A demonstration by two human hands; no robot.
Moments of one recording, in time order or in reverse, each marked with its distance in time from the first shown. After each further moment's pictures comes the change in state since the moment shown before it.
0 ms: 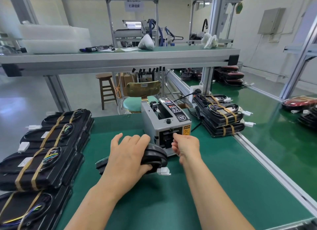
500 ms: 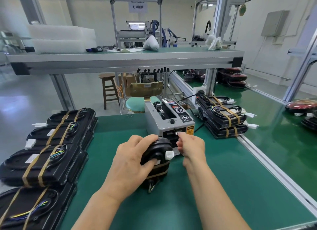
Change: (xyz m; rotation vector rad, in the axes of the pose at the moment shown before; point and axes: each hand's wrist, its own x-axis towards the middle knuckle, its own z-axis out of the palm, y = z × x) left_hand -0.016 0.000 0.003 -0.468 0.200 -0.017; right_hand -0.020 -0.002 -0.001 0.020 0.017 -0.107
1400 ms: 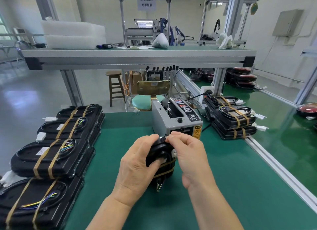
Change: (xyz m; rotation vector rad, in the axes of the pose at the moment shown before) left_hand -0.016 -0.005 0.020 -0.158 0.262 0.005; right_hand -0.089 -0.015 0.002 -0.048 -0.341 -0.267
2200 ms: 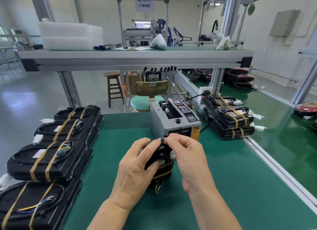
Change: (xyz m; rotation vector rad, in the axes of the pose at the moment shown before) left_hand -0.001 0.002 -0.001 0.049 -0.005 0.065; right_hand -0.001 0.004 -0.004 -0.009 -0.017 -0.021
